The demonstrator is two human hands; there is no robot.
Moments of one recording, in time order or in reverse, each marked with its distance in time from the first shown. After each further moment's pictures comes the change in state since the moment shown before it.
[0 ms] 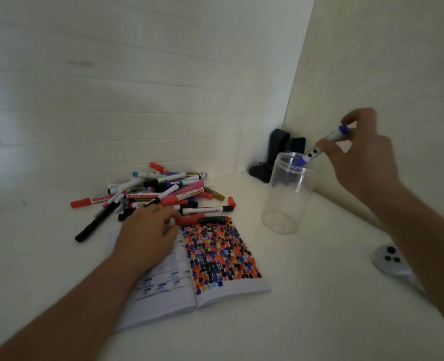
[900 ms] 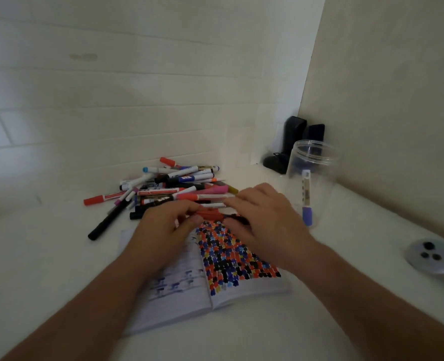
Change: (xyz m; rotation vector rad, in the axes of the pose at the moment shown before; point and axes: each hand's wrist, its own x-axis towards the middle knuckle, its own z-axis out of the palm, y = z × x) left_hand -0.006 0.017 -0.017 -0.396 0.003 0.122; right_hand -0.110 -0.065 0.117 -0.148 -0.472 -0.523
